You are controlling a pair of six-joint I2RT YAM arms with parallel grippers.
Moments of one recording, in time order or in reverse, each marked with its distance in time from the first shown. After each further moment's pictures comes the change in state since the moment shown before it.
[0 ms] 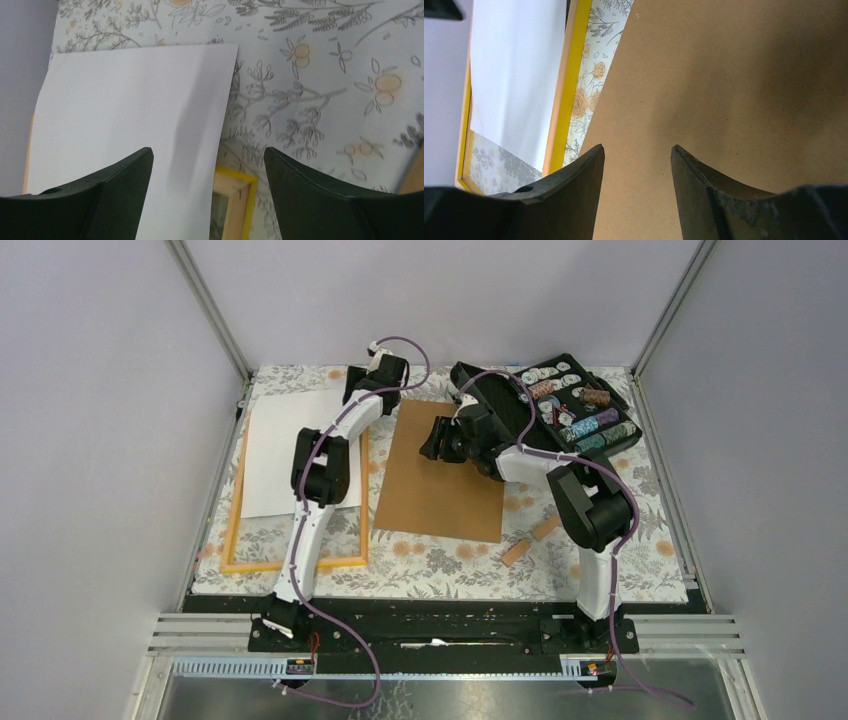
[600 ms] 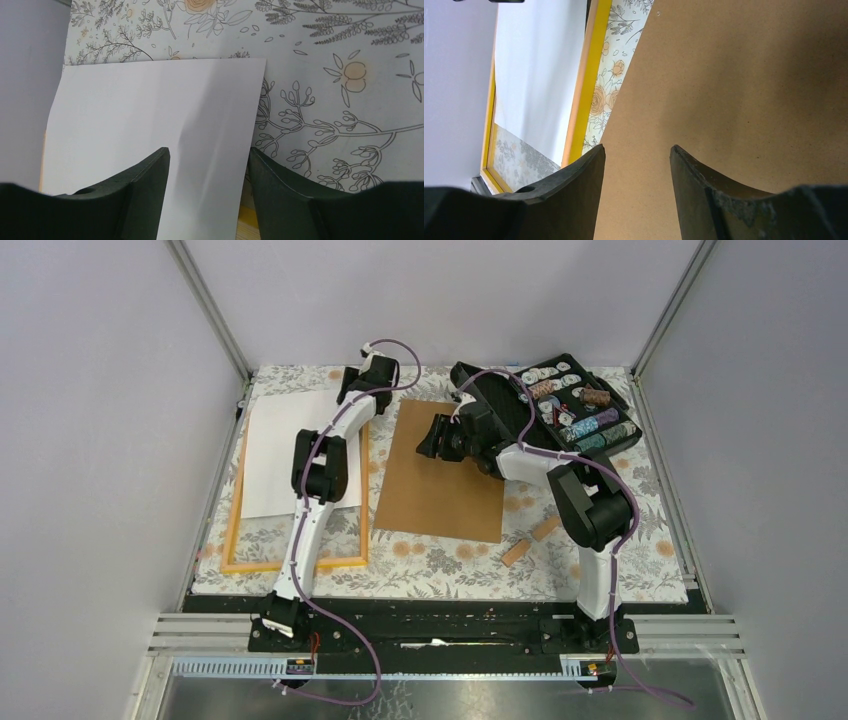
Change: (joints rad) left arm 0.057 0.143 0.158 -0.004 -0.014 0.101; right arm -0.015 0.005 0.015 0.009 -0.080 0.036
